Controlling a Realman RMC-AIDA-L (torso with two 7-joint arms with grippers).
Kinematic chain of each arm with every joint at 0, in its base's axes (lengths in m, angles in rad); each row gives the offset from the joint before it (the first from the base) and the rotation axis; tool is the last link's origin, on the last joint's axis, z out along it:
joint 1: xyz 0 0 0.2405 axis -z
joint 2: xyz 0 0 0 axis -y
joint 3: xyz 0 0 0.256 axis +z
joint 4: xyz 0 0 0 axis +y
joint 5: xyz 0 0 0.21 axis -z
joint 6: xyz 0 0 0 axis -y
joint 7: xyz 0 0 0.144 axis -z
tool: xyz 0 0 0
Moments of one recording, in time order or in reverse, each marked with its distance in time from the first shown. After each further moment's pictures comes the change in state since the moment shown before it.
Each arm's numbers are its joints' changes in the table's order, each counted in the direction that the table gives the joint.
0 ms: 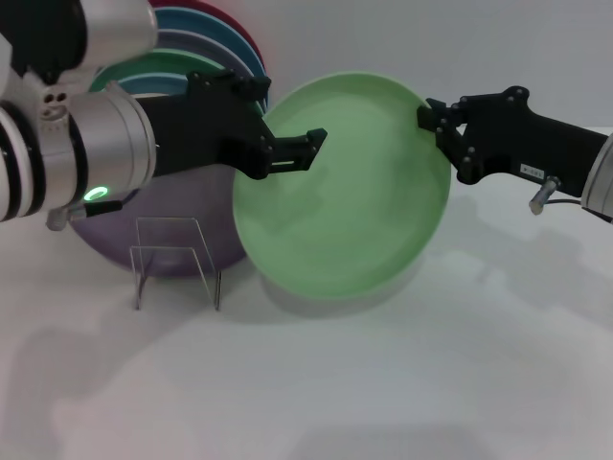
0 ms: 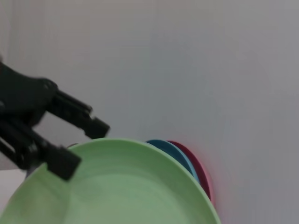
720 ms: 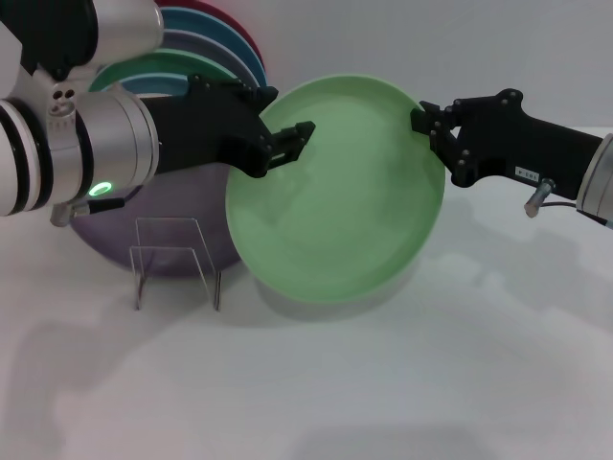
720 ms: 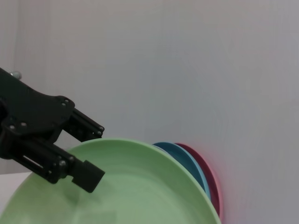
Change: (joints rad) left arm 0.029 -0.001 -0.010 0.047 -0.005 -0.005 0.002; right arm 0.003 0.000 -0.016 0.003 -0.009 0.000 -0.008
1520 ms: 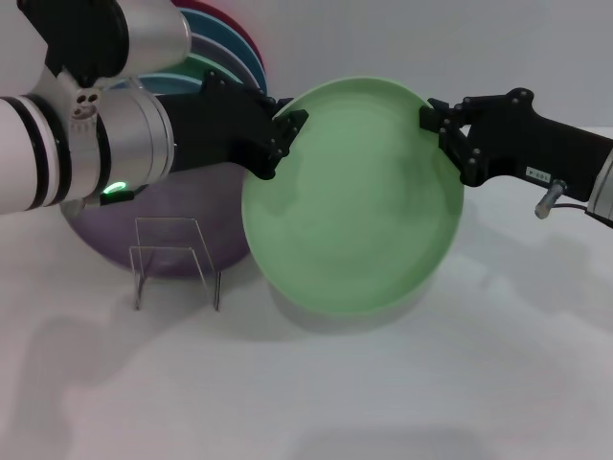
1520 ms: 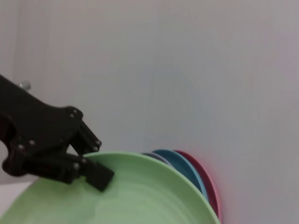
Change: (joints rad) left arm 0.030 -0.001 0.024 0.027 -0.007 -0.019 -0.082; right arm 0.019 0.004 0.010 -0.007 -0.054 -0.040 0.023
